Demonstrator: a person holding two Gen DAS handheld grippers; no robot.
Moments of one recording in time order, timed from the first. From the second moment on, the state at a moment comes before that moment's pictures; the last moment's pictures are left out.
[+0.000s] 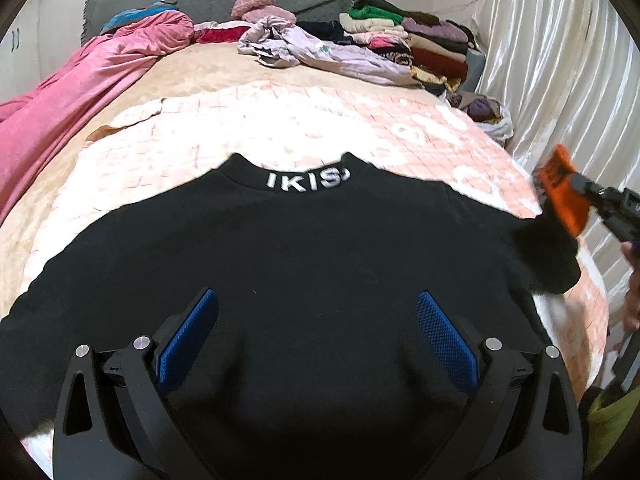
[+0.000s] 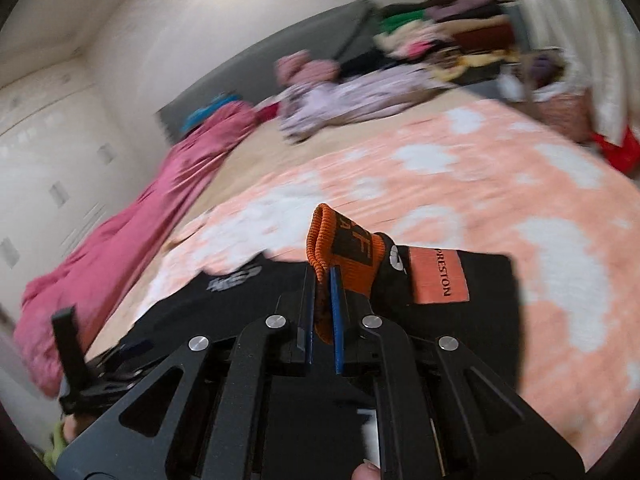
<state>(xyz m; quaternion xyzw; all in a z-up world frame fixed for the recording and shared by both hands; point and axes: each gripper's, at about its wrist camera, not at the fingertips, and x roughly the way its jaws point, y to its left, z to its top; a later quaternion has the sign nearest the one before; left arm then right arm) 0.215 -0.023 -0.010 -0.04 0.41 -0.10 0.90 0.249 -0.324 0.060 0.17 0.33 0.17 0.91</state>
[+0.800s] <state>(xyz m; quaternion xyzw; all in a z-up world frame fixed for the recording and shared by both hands) 0.219 -0.039 -0.038 -0.12 0.43 -0.20 0.87 0.278 -0.247 0.022 0.13 0.39 0.22 0.88</state>
